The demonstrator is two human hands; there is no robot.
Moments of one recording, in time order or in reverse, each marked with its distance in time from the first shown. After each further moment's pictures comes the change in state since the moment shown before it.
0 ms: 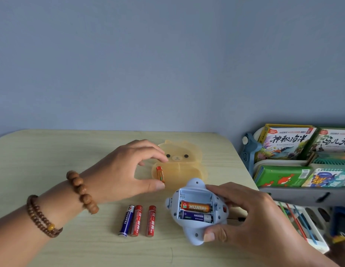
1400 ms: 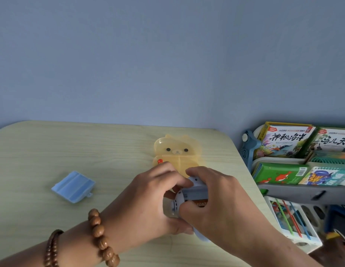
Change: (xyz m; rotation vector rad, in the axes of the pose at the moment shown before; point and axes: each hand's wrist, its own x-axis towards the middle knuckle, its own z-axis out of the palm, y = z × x) left_hand -0.033 0.057 0.048 -0.183 0.092 0.019; right_hand 0.020 -0.049 0.035 -0.280 0.146 0.056
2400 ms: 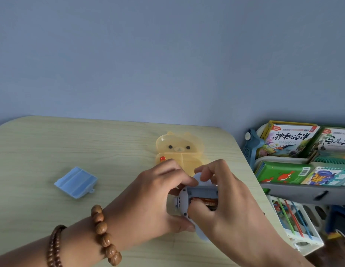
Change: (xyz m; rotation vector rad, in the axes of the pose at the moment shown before) left_hand 0.000 -0.001 0.000 0.010 0.005 0.044; right_hand -0.013 0.001 0.000 0.147 0.031 0.049
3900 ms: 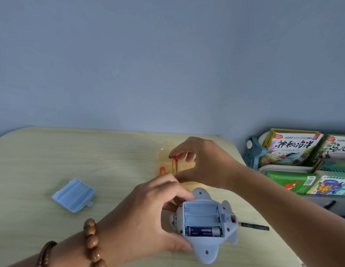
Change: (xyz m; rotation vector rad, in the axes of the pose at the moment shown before) left_hand -0.002 -0.004 -0.004 -0.079 -0.053 -0.090; right_hand 0.120 0.018 0.000 -0.128 -0.256 -0.239
